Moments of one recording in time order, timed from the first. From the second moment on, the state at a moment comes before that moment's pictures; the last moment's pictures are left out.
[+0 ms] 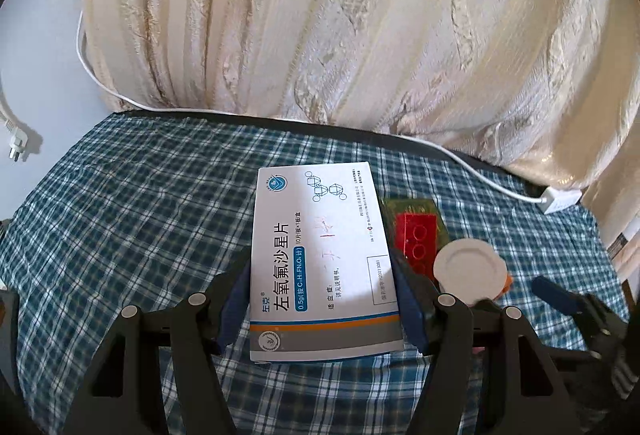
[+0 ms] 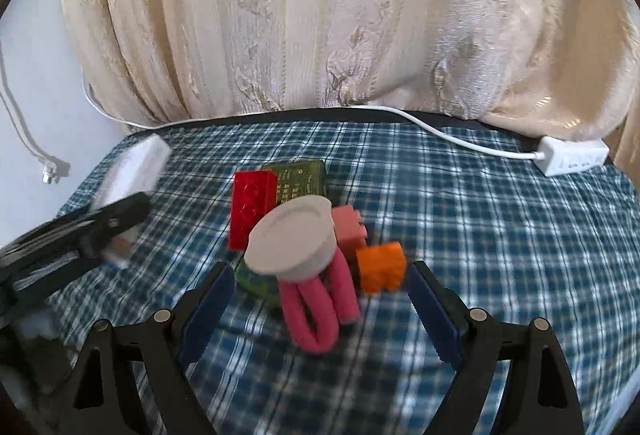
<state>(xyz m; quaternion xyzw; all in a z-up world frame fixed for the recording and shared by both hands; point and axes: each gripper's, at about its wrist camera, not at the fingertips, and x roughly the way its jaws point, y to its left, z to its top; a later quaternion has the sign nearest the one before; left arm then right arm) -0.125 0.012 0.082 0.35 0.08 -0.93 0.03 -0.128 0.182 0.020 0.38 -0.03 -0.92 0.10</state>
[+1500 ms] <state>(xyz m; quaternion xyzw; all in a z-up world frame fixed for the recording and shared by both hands) -0.121 0.016 0.081 0.36 0.09 -0.93 0.01 -0.122 0.178 0.016 0.38 -0.07 -0.92 0.08</state>
